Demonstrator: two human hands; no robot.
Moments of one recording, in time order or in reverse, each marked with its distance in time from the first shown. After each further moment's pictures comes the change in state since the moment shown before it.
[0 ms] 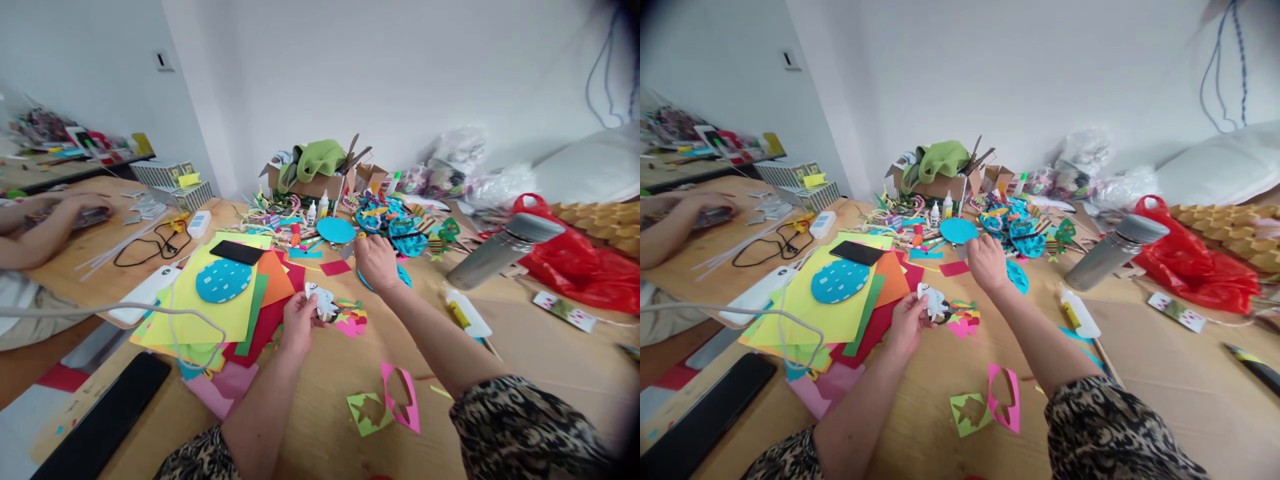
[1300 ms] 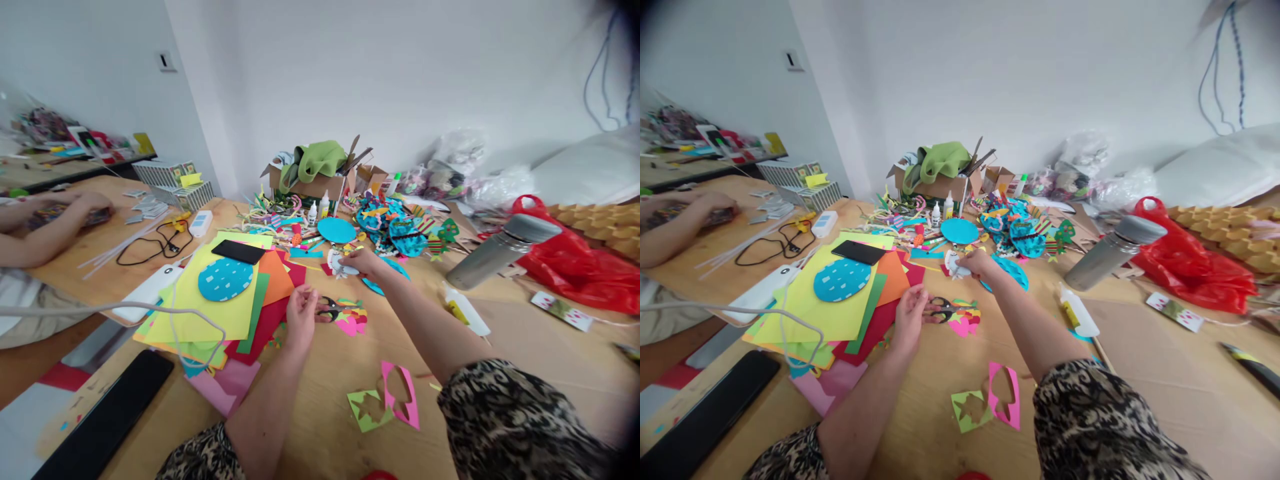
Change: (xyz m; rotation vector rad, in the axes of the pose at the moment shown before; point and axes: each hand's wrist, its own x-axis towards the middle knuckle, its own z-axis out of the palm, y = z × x) left_hand 0.003 -0.004 0.000 0.075 0.028 0.121; right_hand 0.016 -0.009 0.019 0.610 -0.606 0.683
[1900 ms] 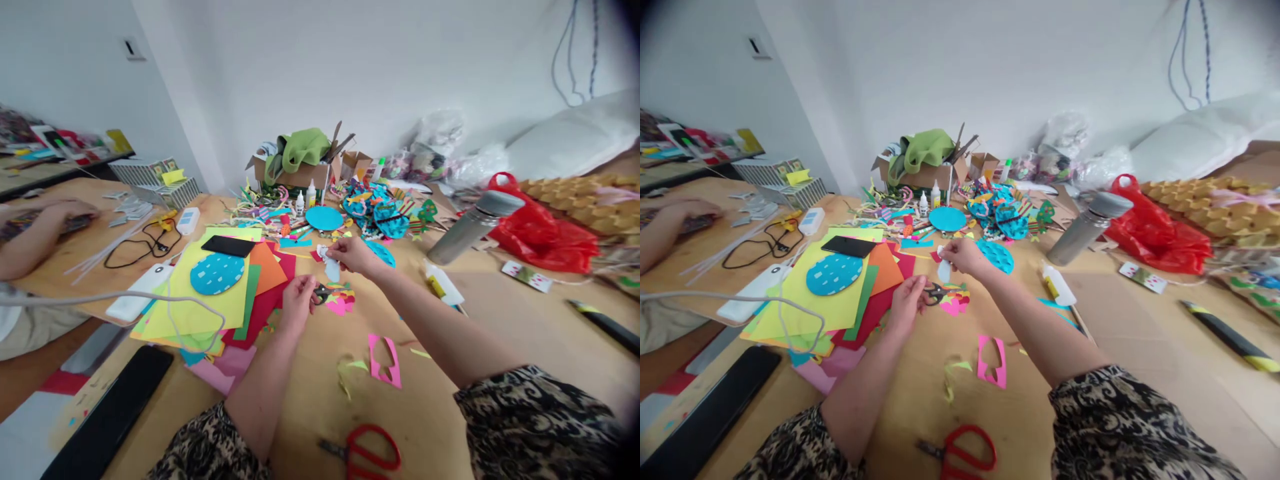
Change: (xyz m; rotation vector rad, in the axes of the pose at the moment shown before) left_hand -0.005 0.007 0.005 0.158 -0.128 0.000; right_hand -0.057 -0.003 -0.003 0.006 0.049 -0.291
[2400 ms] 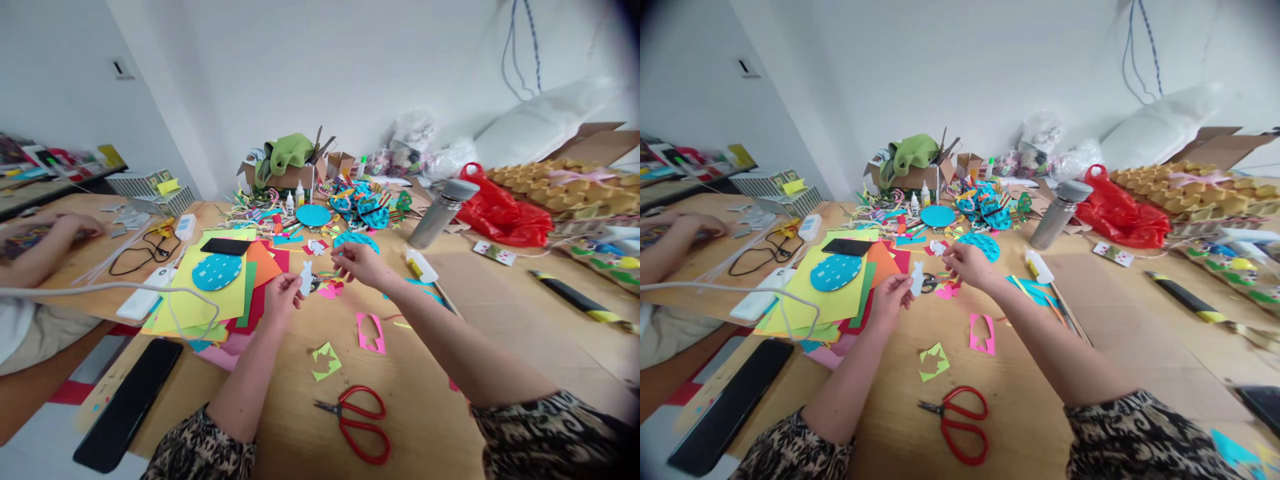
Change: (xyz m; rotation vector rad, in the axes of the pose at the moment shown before) left_hand -0.040 0.035 -0.019 0.136 -0.042 0.068; right_hand -0.091 -0.006 -0.012 0.200 0.022 -0.091
